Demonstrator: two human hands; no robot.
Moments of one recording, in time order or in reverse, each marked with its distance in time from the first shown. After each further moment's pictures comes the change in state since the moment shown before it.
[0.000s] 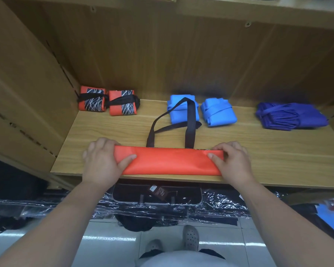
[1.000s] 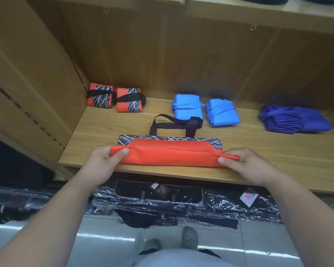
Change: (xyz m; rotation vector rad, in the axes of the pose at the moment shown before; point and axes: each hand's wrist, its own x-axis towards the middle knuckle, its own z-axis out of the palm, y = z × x) left_hand -0.016 -0.004 -0.027 -0.842 -0.298 -0.212; right_hand 0.013 0.013 -0.055 0.233 -0.622 -0.124
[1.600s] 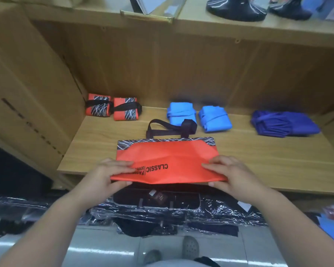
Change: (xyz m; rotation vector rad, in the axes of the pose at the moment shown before) left_hand -0.018 -0.015 -0.010 0.464 -0.187 0.499; right_hand -0.013 0.028 0.025 -0.534 0.138 -0.337
